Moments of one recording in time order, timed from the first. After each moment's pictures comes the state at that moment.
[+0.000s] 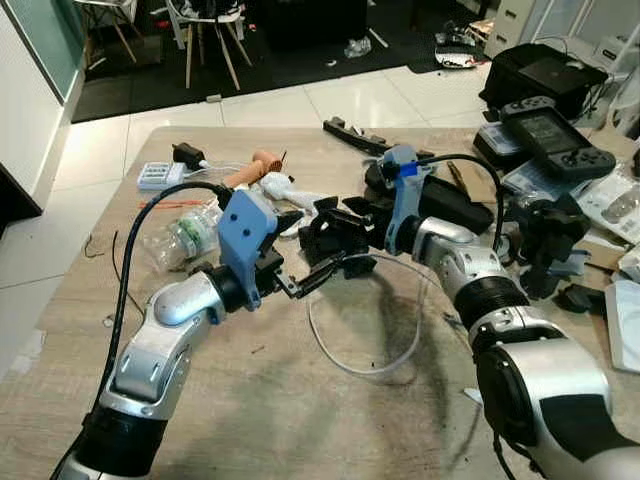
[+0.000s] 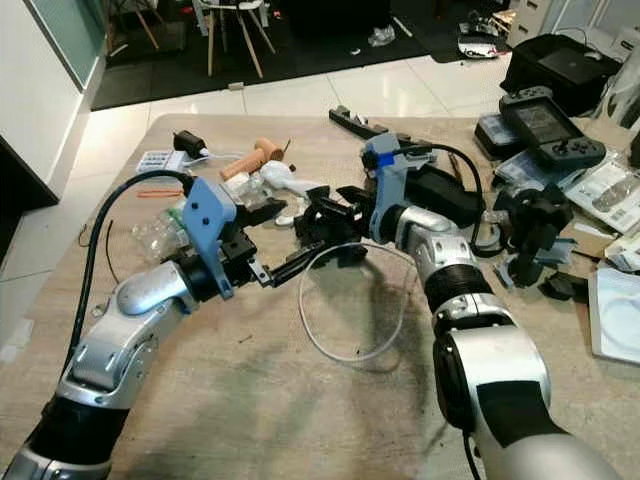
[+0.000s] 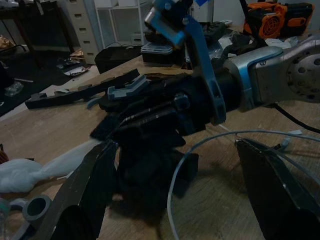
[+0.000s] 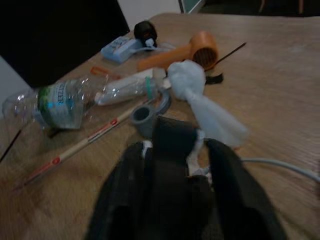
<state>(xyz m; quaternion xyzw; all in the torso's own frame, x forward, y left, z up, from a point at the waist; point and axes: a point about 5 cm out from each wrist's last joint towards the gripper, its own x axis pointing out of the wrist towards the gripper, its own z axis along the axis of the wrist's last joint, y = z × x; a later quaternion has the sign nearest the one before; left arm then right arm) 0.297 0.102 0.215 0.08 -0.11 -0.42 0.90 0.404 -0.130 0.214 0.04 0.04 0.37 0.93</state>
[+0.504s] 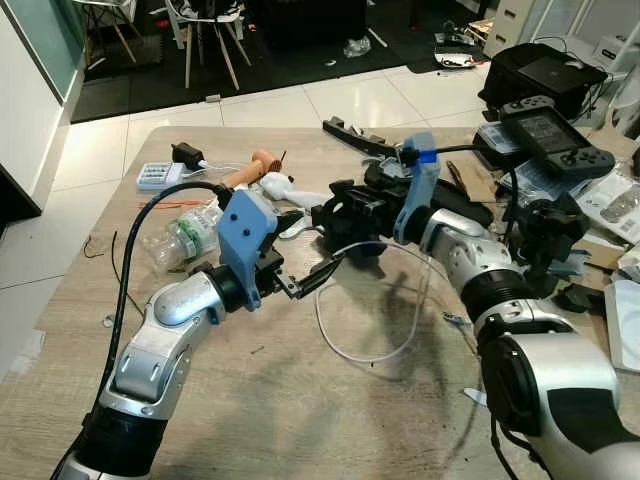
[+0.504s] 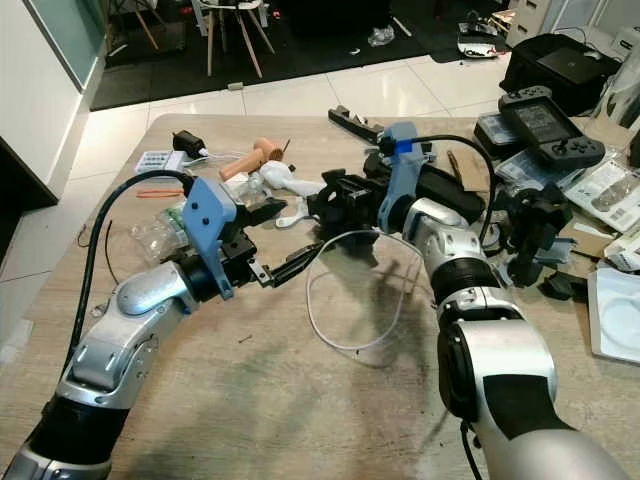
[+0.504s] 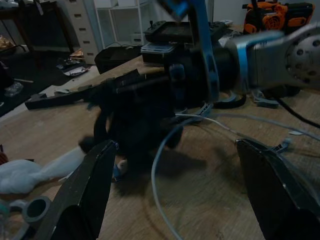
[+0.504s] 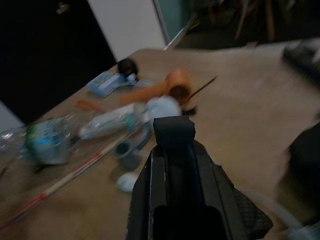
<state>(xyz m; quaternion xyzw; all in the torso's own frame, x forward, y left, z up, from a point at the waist) 0.297 0.102 0.215 0.08 -0.11 -0.42 0.90 0.410 -0.141 0.237 0.05 -0.02 0.33 0.94</state>
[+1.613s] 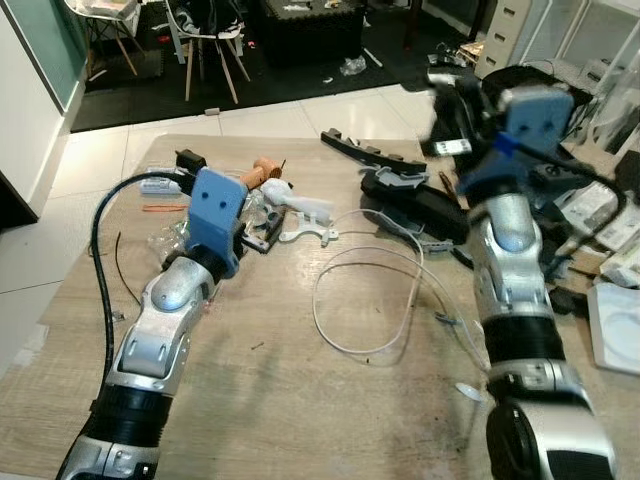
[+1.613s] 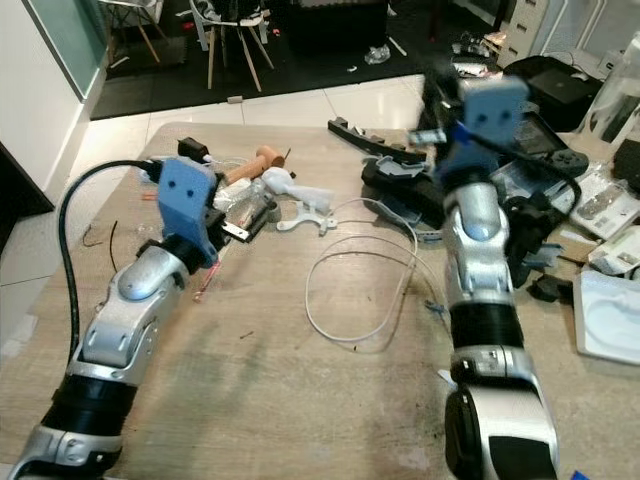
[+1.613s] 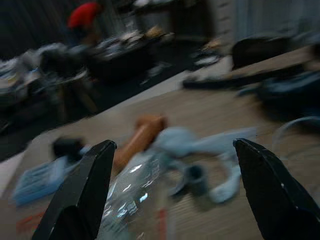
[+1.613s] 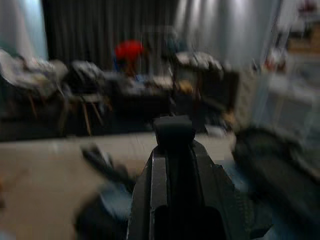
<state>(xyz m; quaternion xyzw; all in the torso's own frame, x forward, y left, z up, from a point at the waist) 0.338 0.153 0.209 0.11 -0.10 -0.11 0.98 0.367 -0.206 0.249 -0.04 -0.22 -0.03 0.97</state>
